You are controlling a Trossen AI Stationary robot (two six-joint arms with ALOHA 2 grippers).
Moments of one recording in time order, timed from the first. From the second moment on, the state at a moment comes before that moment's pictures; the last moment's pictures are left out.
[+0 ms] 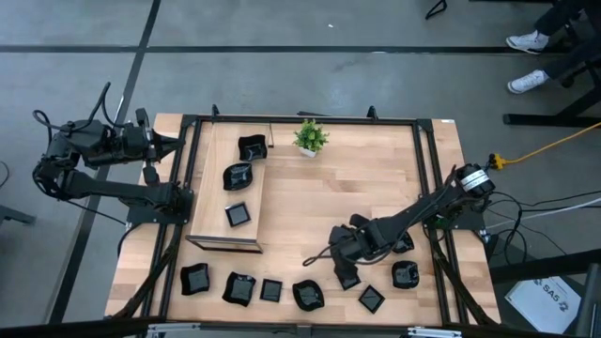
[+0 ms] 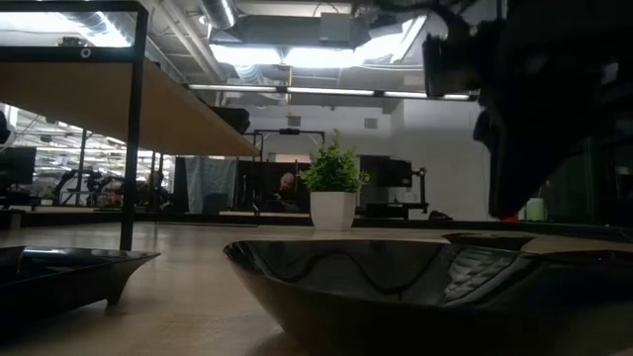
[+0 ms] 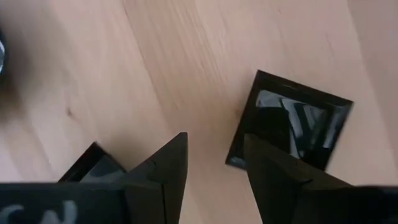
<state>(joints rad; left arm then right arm) 0.04 0.41 1.16 -0.98 -0.32 0.12 0.46 1.76 1.13 -0.65 0.19 0.80</state>
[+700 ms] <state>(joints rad) 0.04 0.41 1.16 -0.98 -0.32 0.12 0.46 1.79 1.04 -0.53 0.29 0.75</state>
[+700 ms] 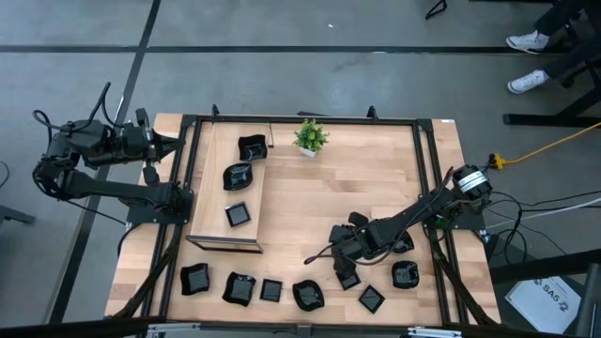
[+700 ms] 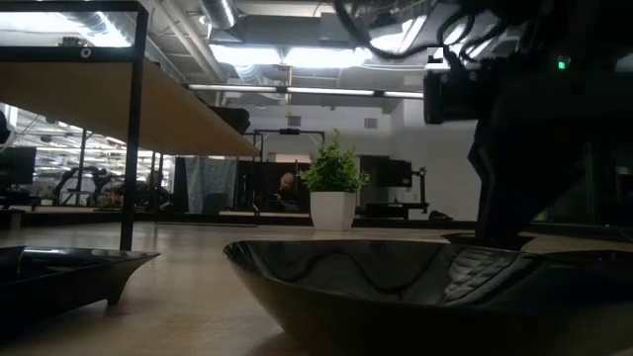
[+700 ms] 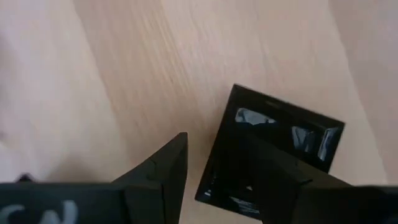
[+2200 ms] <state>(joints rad) 0.04 0.41 1.16 -0.98 -0.32 0.12 0.45 1.80 1.39 -0.87 0.35 0.44</state>
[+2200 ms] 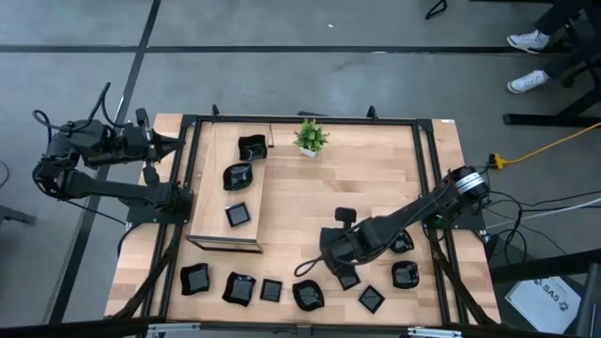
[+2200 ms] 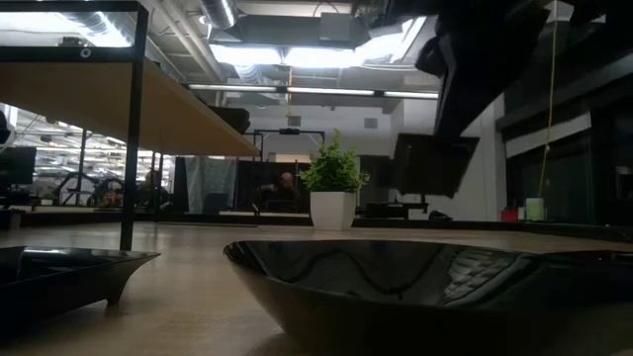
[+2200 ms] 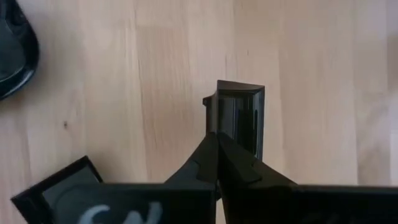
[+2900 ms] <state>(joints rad) 0.04 0.41 1.16 -0.98 -0.32 0.12 0.37 1.58 1.39 -0.78 0.37 0.14</state>
